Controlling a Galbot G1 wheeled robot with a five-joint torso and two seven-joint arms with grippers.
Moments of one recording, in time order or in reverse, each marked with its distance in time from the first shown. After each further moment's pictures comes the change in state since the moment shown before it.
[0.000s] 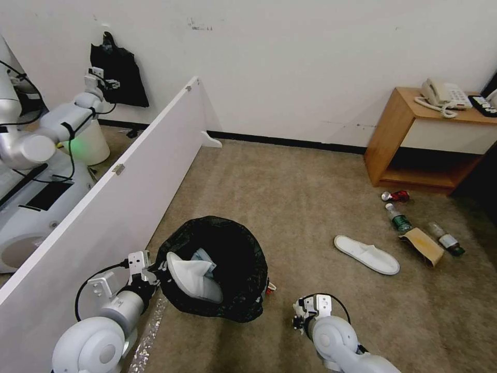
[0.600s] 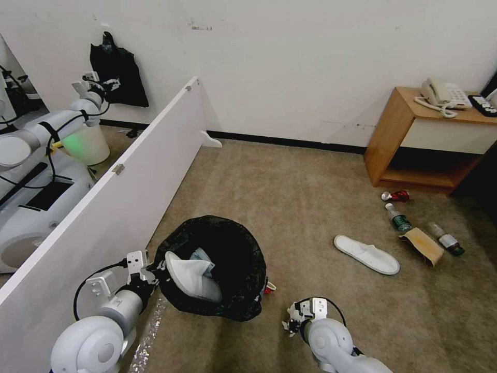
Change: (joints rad) left arm -0.004 0.000 -0.003 0.005 -0.005 -0.001 -0.005; right arm -0.006 0.056 -0.014 -0.079 -0.008 -0.003 -0.022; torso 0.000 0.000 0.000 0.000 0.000
